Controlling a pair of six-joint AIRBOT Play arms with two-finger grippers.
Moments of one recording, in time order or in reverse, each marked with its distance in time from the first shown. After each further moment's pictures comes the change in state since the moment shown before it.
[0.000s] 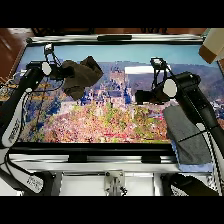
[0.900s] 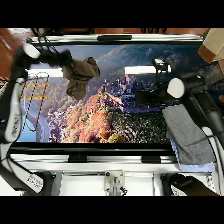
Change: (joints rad) left arm 0.034 0.021 0.280 -0.315 -0.150 0.171; right arm 0.000 0.070 0.002 0.078 0.063 -0.004
